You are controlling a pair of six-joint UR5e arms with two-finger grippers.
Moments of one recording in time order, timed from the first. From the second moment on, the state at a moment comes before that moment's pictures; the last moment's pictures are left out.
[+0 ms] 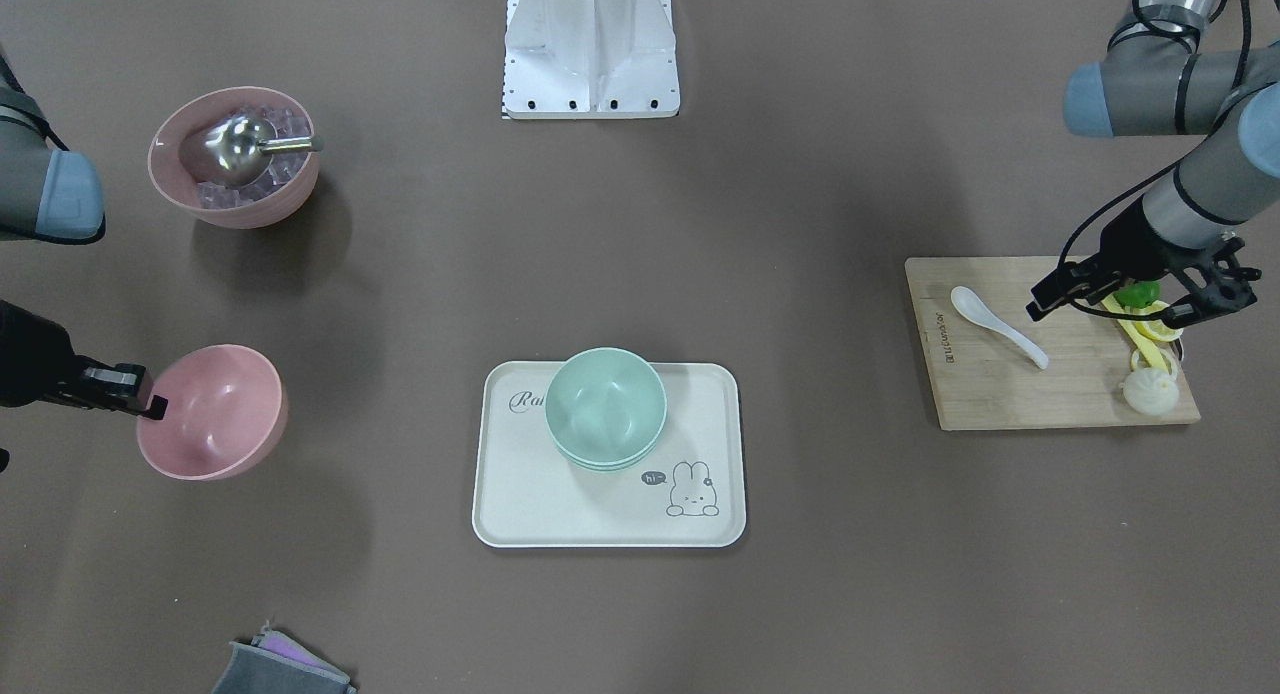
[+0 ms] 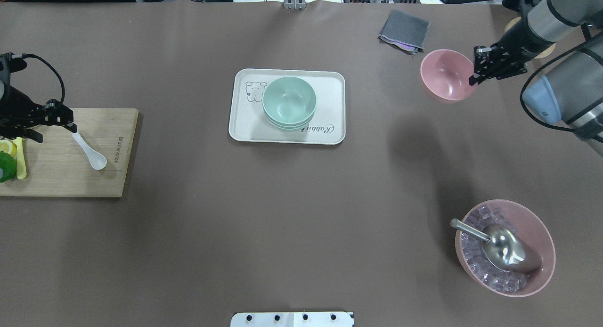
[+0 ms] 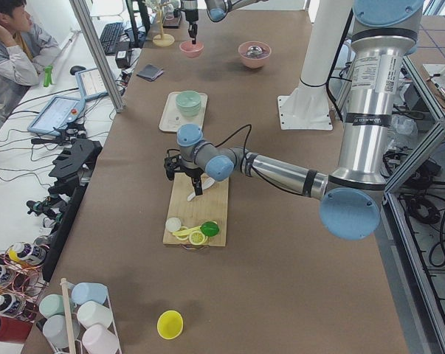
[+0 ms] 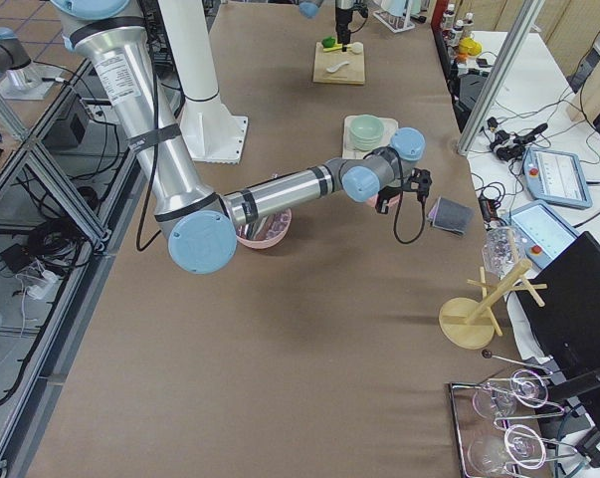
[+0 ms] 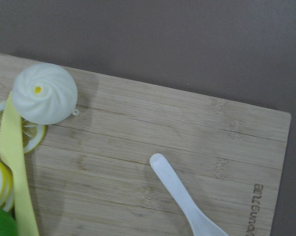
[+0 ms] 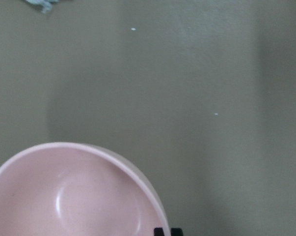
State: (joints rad) left arm -1.05 -1.68 -1.67 -1.92 -2.27 -1.06; right arm 1.13 -1.15 1.51 -1.31 2.44 0.91
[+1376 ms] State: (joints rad) left arm -0.98 -1.76 -1.55 -1.93 -2.27 -1.28; right arm 0.76 -0.81 1.54 -1.32 2.09 1.57
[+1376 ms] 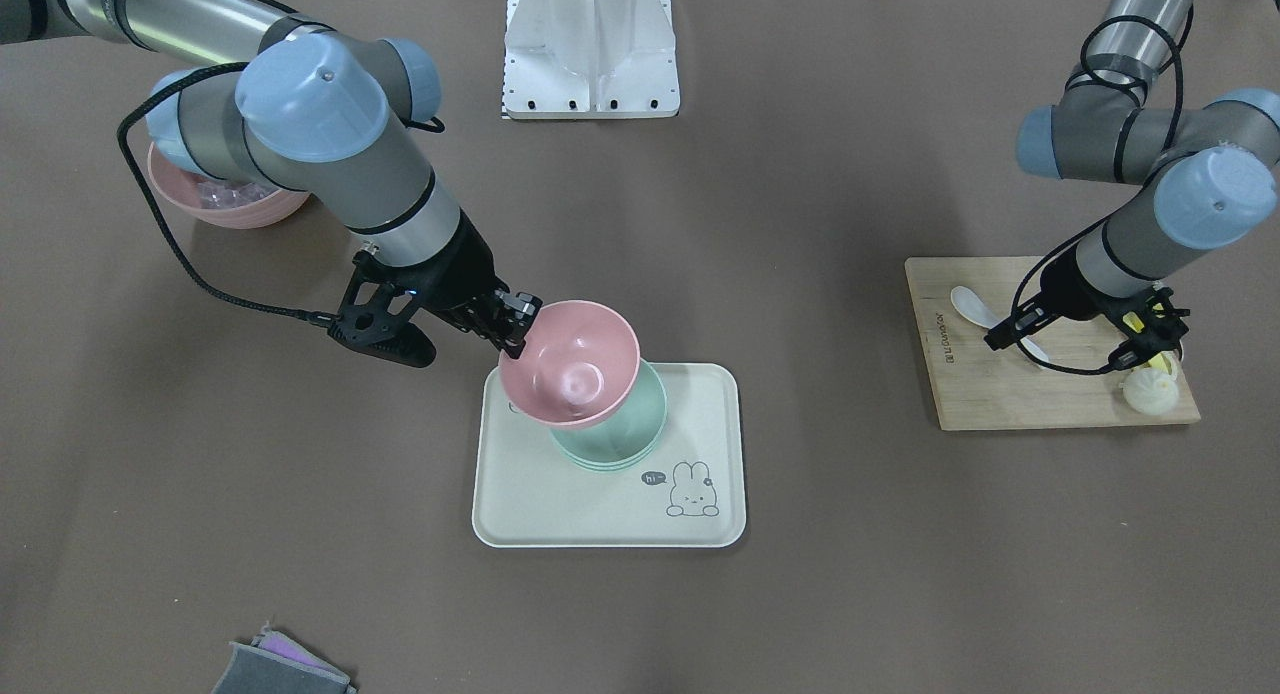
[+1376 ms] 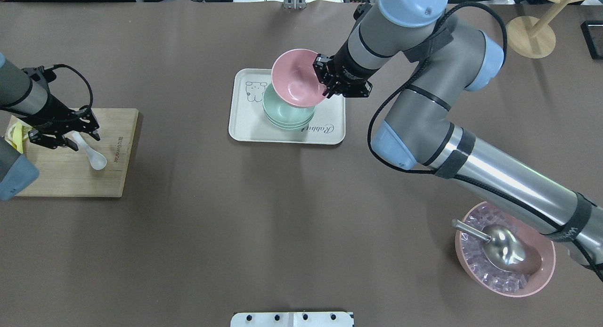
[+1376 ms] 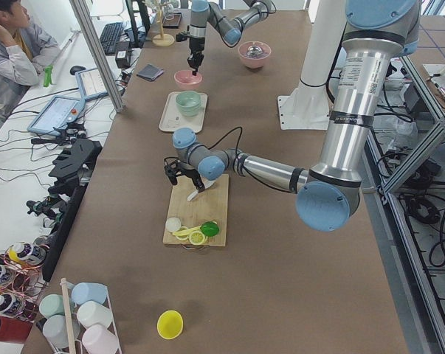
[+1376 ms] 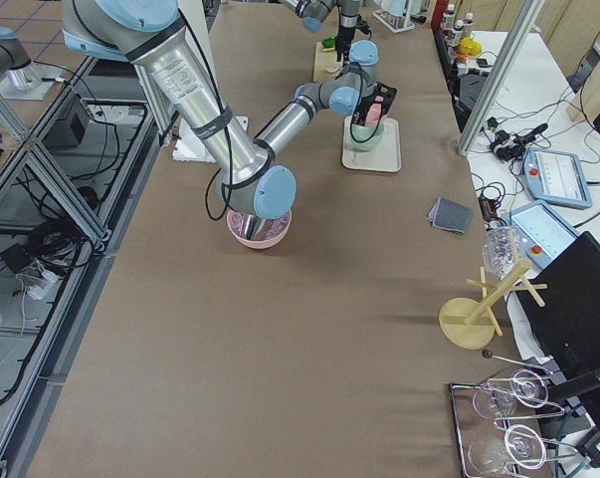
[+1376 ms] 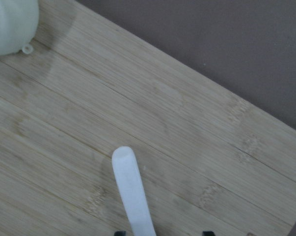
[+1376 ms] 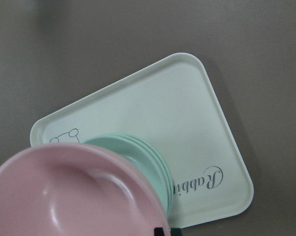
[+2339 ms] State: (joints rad) left arm -0.98 -1.76 -1.54 -1.95 -2.27 -1.28; right arm 0.73 -0.75 1.42 -1.29 2.08 1.62
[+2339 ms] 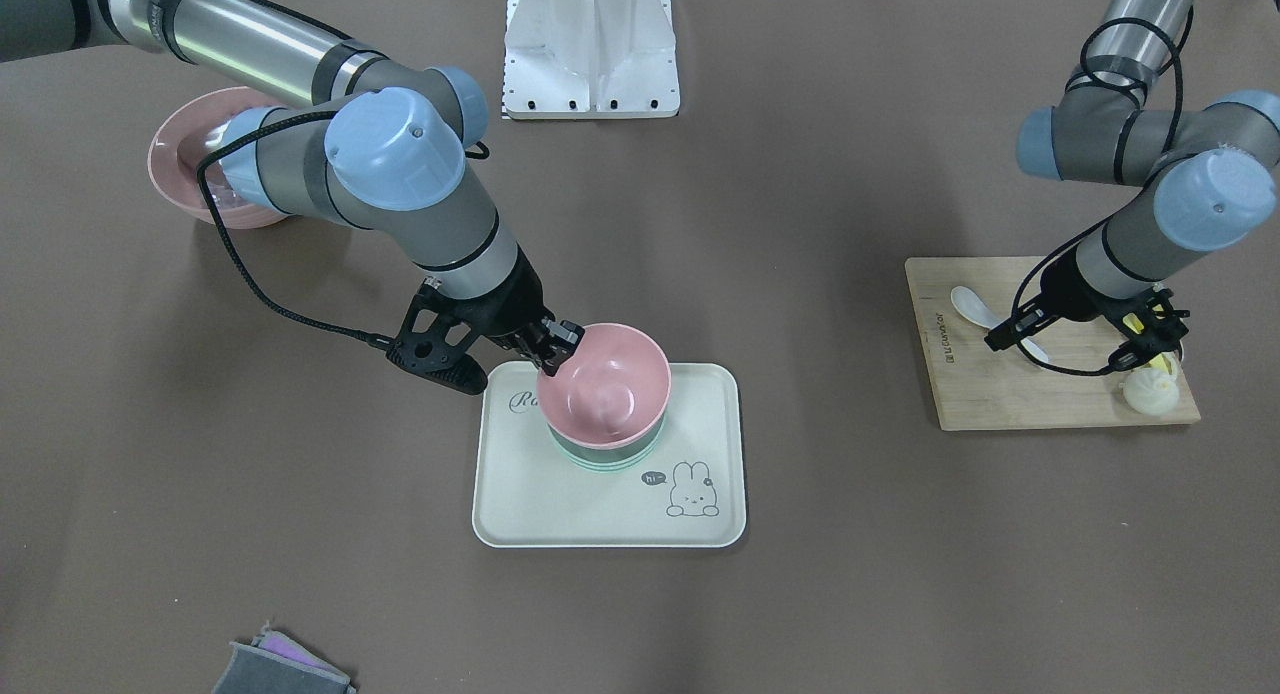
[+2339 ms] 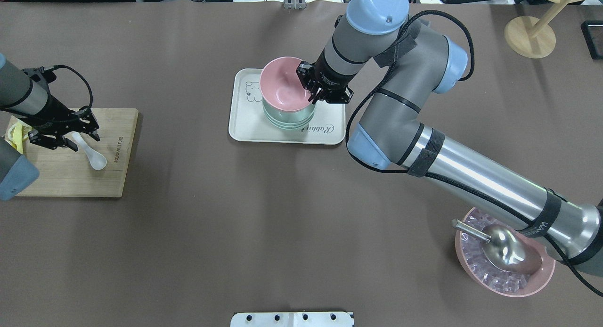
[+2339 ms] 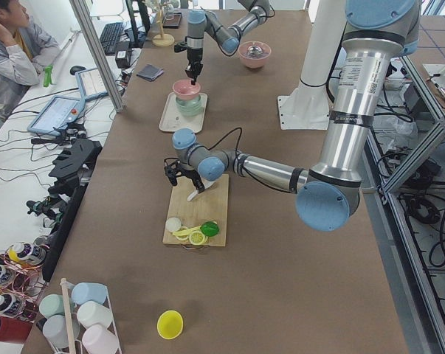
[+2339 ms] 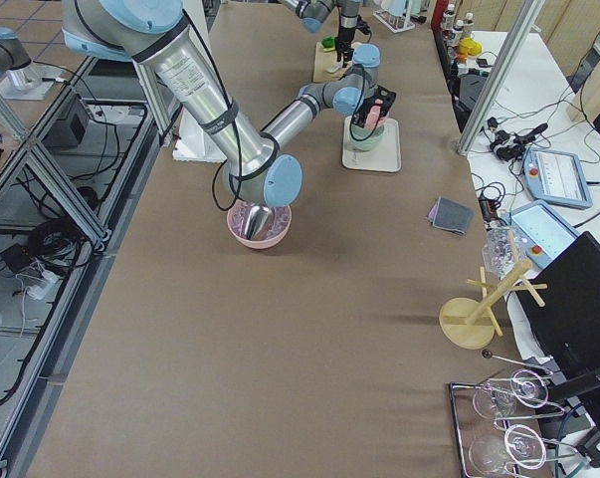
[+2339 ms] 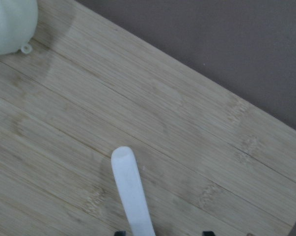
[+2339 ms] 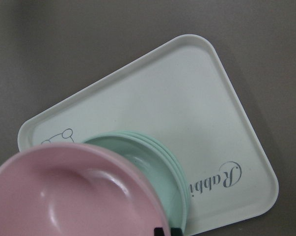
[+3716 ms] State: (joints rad) left arm -0.98 -1.80 -1.54 -1.98 -2.30 -1.37; right arm 0.85 -0.79 1.46 -1.26 2.20 1.59
